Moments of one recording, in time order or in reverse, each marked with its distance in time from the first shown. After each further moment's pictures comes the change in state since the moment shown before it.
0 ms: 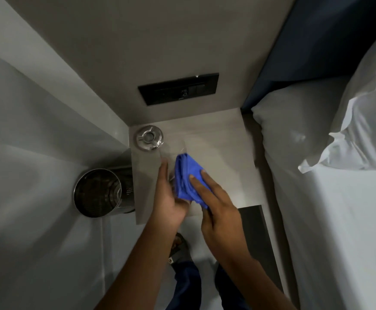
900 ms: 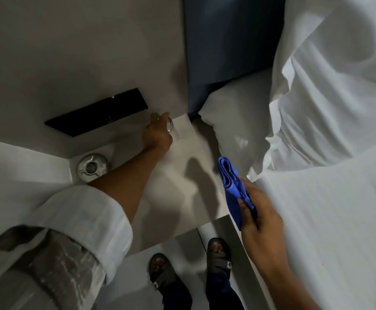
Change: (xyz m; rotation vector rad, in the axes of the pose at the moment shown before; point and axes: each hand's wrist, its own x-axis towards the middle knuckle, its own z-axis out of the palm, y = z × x) left_hand 0.241 -0.003 0.138 2.058 0.215 0.715; right_hand 0.013 0.123 -0.124 0.183 0.310 0.401
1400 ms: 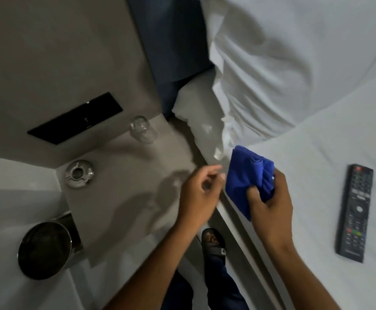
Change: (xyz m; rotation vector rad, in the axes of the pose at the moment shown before) left_hand -0.257 0.106 -0.001 -0.678 -0.197 0.199; right_hand -0.039 0.004 -0.060 0.095 0.345 0.189
